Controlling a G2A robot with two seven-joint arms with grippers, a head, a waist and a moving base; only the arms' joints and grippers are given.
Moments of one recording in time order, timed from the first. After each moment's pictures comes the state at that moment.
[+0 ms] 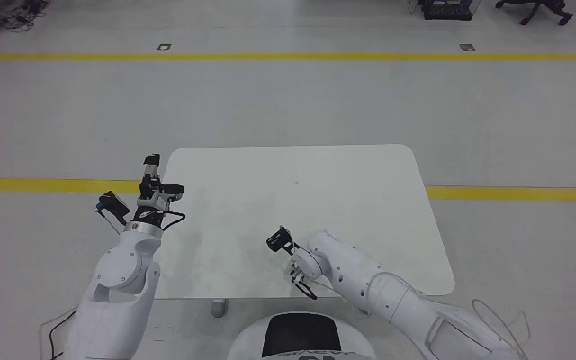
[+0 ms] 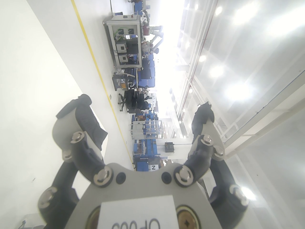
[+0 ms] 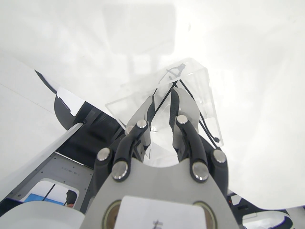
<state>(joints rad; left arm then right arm) 1.73 -1.15 -1.60 -1.80 -0.42 0.00 0.00 -1.06 -1.43 0.50 -1.18 -0.99 0.14 1.14</state>
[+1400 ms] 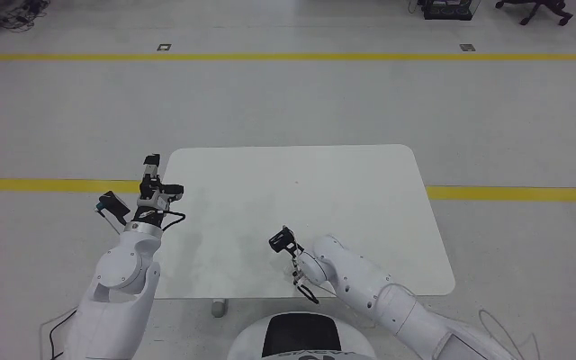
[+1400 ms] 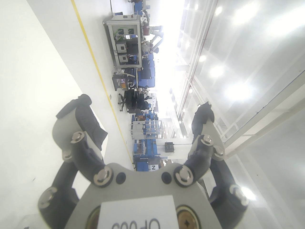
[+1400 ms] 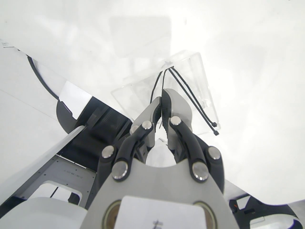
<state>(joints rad) 1.73 -1.15 -1.60 -1.80 -0.42 0.00 0.00 -1.18 -1.39 0.62 -1.35 -1.11 0.14 1.19</state>
